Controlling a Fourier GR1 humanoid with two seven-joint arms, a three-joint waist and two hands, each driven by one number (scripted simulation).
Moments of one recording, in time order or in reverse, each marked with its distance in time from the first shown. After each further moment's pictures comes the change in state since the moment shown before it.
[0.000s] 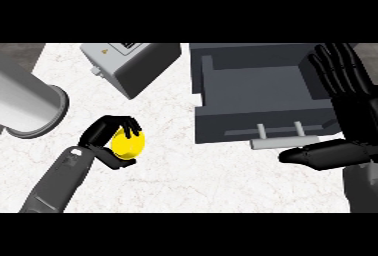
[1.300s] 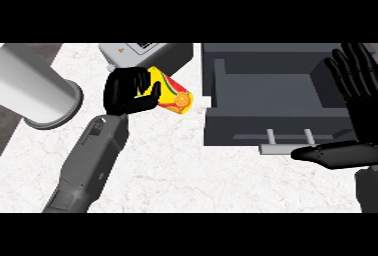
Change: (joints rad) left arm -0.148 -0.202 0.238 -0.271 0.237 0.424 0.157; right arm 0.040 -0.025 -0.054 0.003 0.010 0.000 -0.003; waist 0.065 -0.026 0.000
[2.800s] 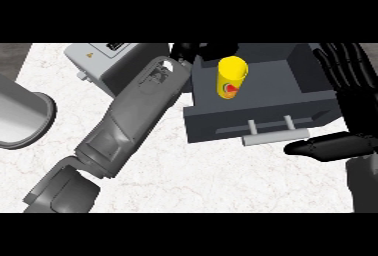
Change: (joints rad) left arm -0.603 -0.075 -0.357 0.335 0.113 0.375 0.601; right arm -0.069 0.010 0.013 0.058 -0.012 0.037 -0.053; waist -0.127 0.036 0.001
